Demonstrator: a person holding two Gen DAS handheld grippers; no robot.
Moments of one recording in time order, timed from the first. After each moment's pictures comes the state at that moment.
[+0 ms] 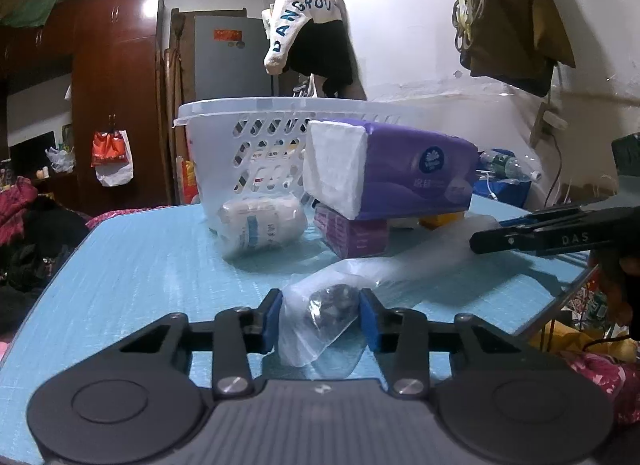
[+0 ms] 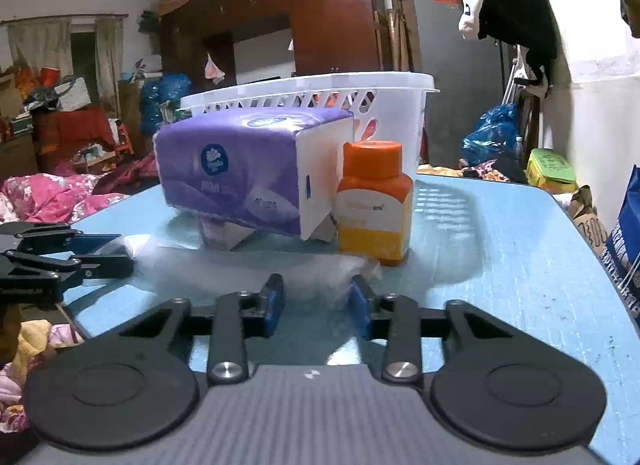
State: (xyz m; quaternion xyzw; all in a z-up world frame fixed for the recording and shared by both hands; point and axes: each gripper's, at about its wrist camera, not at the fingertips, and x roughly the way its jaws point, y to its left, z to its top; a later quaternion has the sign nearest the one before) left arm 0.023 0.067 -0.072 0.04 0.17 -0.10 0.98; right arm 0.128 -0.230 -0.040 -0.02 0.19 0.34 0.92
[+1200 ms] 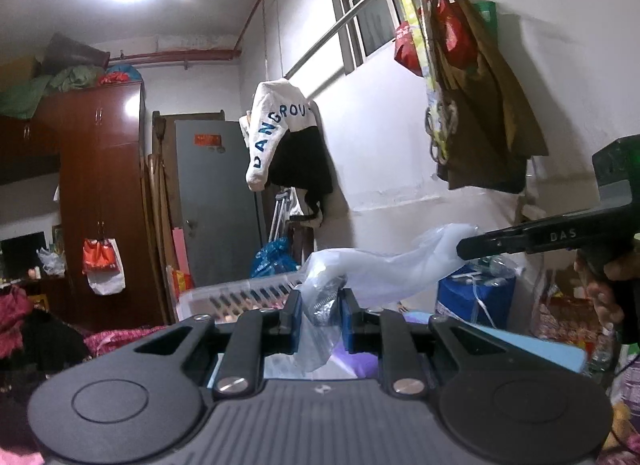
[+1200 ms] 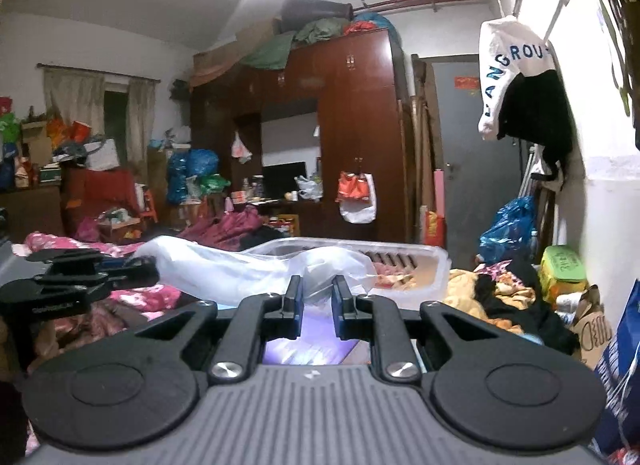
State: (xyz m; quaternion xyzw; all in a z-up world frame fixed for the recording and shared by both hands) left arm 0.030 0.065 0.049 0.07 0.02 -0.14 0.99; right arm 0.140 -0.227 0.076 0.00 0.07 0.37 0.93
